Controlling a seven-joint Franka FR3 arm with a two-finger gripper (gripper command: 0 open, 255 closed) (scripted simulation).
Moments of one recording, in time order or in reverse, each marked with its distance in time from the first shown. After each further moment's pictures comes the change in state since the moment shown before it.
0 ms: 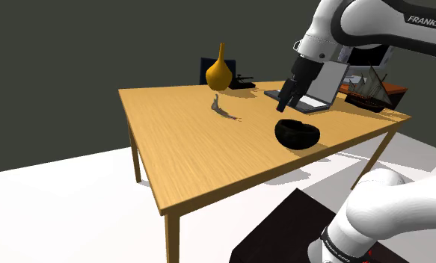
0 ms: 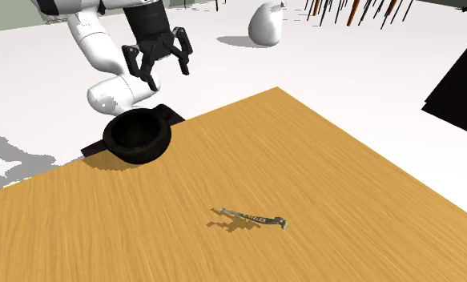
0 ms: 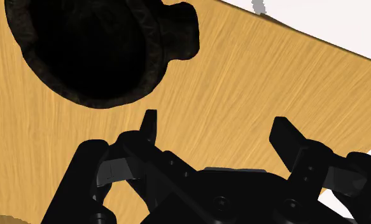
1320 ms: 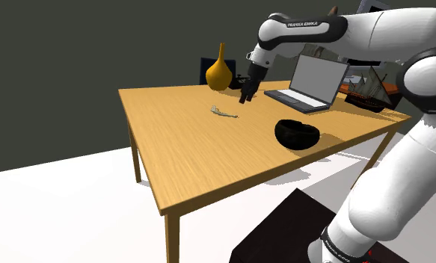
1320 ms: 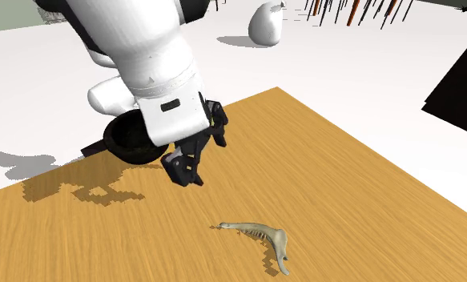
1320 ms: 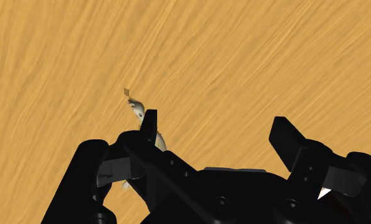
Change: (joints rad) arm 0.068 0.700 -0.244 0.417 0.128 0.194 -0.485
